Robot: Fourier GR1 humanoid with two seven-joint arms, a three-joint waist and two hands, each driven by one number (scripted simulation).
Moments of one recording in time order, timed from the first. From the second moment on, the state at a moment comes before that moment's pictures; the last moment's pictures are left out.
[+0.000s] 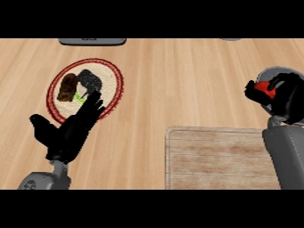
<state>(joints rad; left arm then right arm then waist) -0.09 0.14 -0.15 -1.55 0.26 -0.02 0.23 -0.43 -0.25 -0.11 -1.15 1.08 -0.65 0.54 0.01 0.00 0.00</state>
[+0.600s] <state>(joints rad) -0.09 0.12 -0.15 -1.55 0.24 -0.03 0.23 -0.61 -0.42 -0.35 -0.62 0.83 -0.93 0.15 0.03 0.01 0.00</state>
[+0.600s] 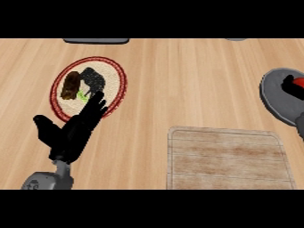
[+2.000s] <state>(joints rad) -0.07 0.12 -0.14 -1.56 0.25 -0.06 0.22 -0.62 -0.58 -0.81 -0.32 0.28 -0.44 -0.46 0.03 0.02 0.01</state>
